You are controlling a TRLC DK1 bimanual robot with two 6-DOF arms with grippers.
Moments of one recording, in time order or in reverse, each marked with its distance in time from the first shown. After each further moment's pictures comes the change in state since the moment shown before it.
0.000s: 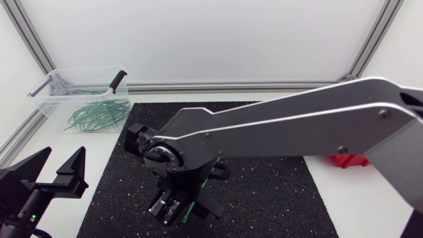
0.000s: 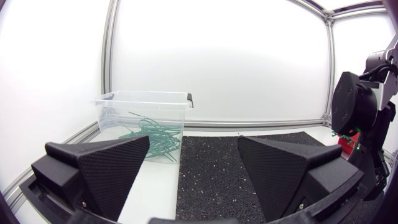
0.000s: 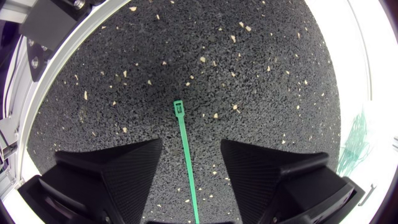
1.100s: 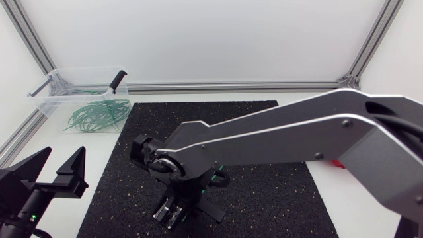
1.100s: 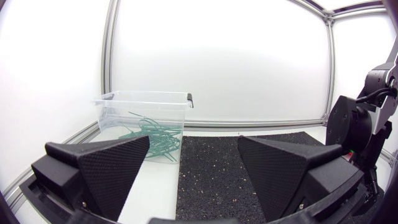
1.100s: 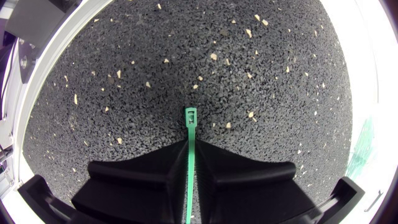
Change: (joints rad) left arm 0.000 0.000 0.000 0.000 0.000 0.000; right arm -0.003 0.040 -0.049 0.066 -0.011 -0.003
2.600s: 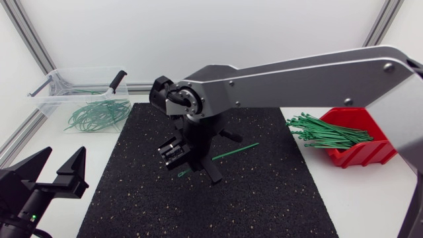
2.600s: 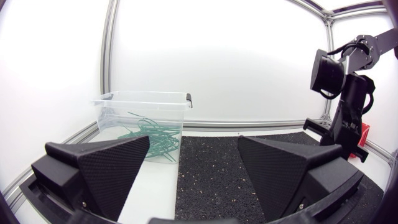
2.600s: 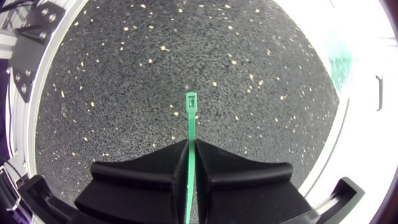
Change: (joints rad) left arm -0.001 -0.001 0.000 0.001 0.000 -0.002; right arm -0.183 -0.039 0.197 -0.117 -0.003 0.241
